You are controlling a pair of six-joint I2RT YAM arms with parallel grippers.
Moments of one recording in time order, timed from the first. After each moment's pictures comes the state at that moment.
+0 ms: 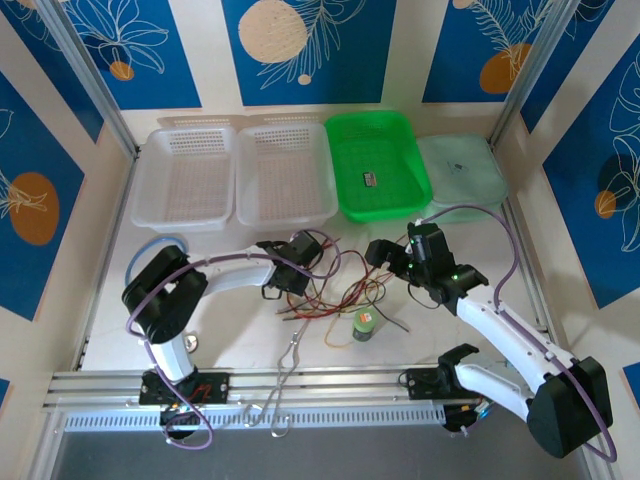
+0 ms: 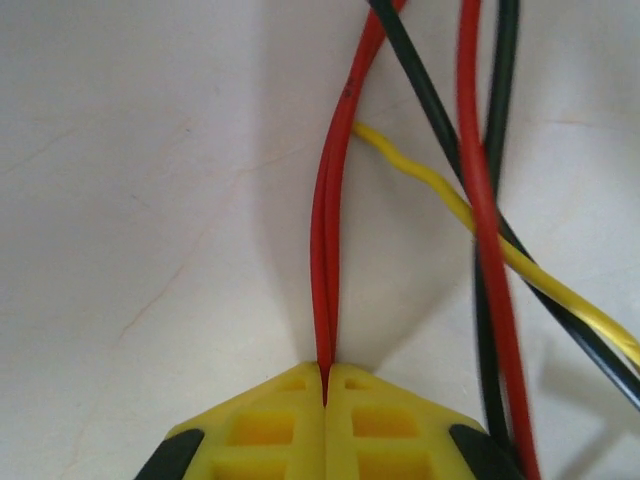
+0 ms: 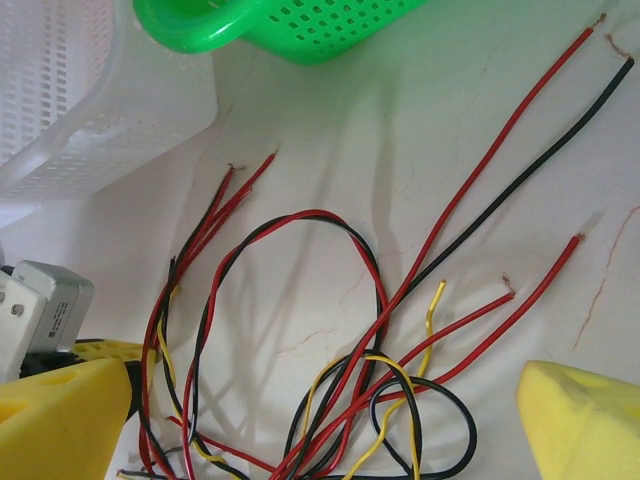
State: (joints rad) left arm -0.83 1.75 1.03 -0.55 -0.22 -0.39; right arm 0.44 0.96 0.62 -0.43 -0.07 0.74
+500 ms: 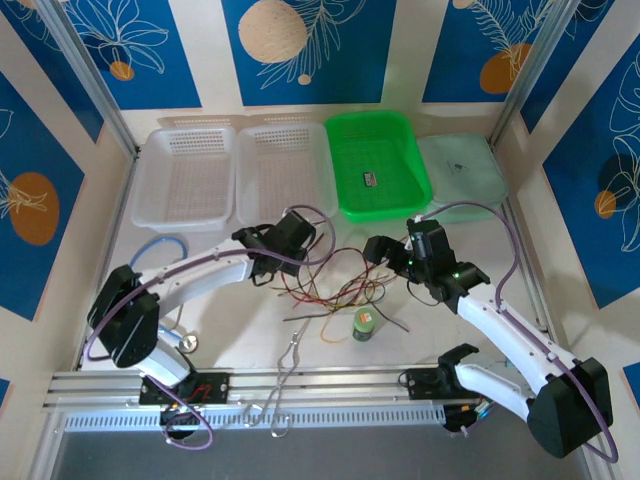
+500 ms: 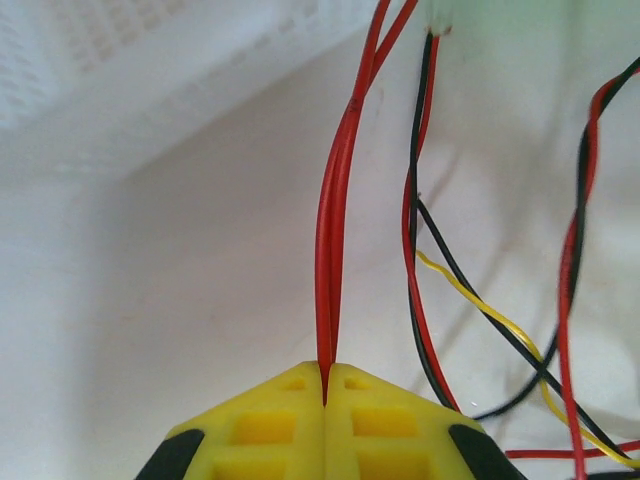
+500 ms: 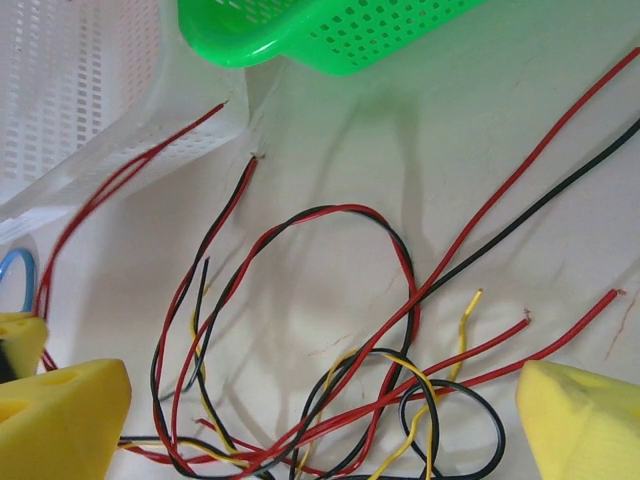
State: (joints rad) left arm -0.83 1.54 1.15 -0.69 -0.35 -0.30; right arm 0.44 0.96 0.66 -0.43 -0.09 0.75
